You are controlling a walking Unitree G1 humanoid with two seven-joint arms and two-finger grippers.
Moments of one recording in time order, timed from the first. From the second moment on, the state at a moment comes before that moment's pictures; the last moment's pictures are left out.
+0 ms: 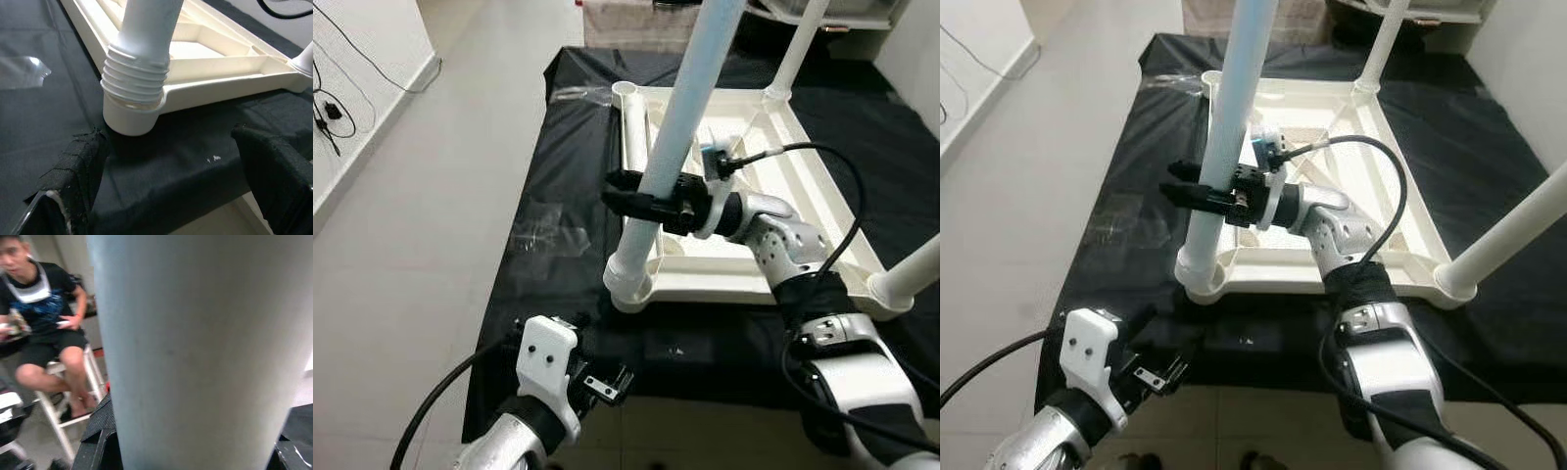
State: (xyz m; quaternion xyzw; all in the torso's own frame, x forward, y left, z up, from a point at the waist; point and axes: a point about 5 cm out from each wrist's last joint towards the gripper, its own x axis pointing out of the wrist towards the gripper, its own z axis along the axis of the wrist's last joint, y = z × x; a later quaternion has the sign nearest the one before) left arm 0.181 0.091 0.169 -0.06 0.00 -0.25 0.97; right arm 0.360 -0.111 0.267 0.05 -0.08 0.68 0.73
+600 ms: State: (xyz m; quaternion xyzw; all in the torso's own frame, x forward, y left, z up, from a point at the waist) left arm 0.178 0.091 0.172 -0.06 0.00 -0.25 0.97; right arm 0.354 -0.101 0.277 -0.05 -0.11 0.71 0.70
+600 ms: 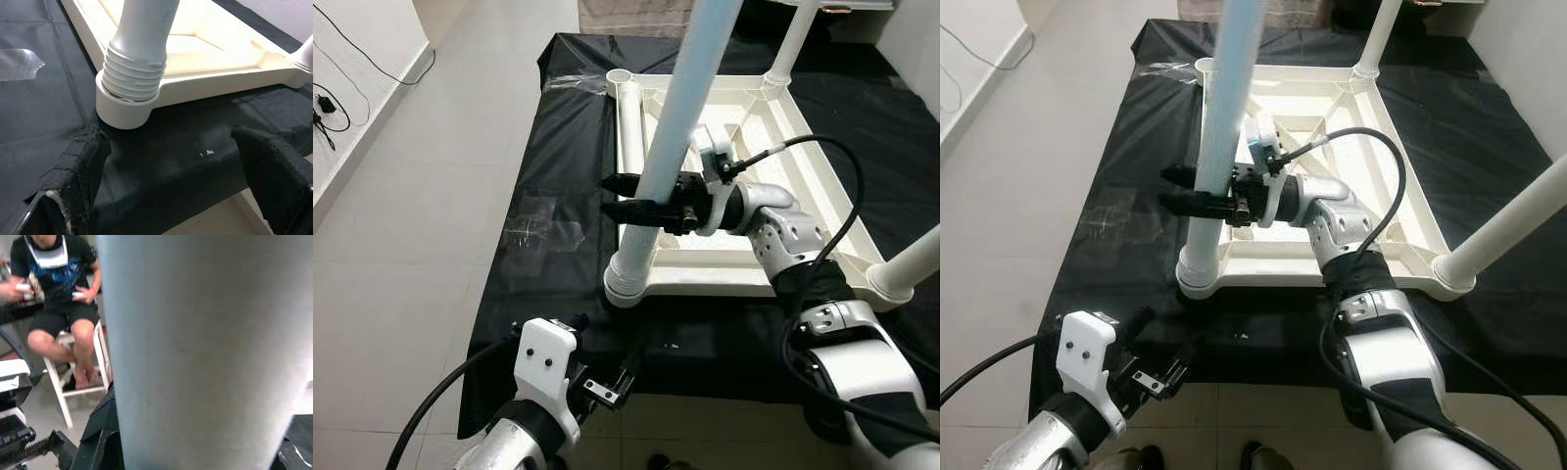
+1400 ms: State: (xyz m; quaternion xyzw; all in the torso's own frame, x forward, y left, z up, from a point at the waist) left arm 0.183 0.088 0.172 -0.05 -0.01 -0.24 0.97; right arm 0.345 -0.082 0.253 -0.07 -0.07 0.63 0.77
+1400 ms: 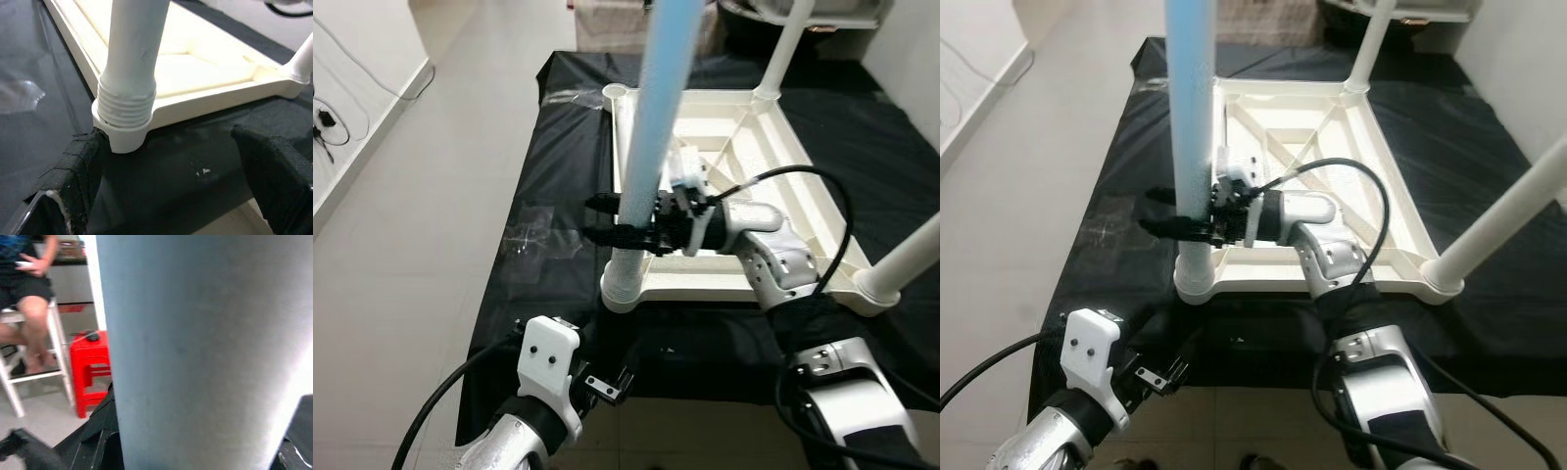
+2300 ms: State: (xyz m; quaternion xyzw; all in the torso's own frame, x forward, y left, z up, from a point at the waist) left arm 0.200 0.094 0.173 -0.04 -0.03 -0.23 0.97; right arm 0.334 -0.092 0.234 0.07 -0.05 0.26 0.96
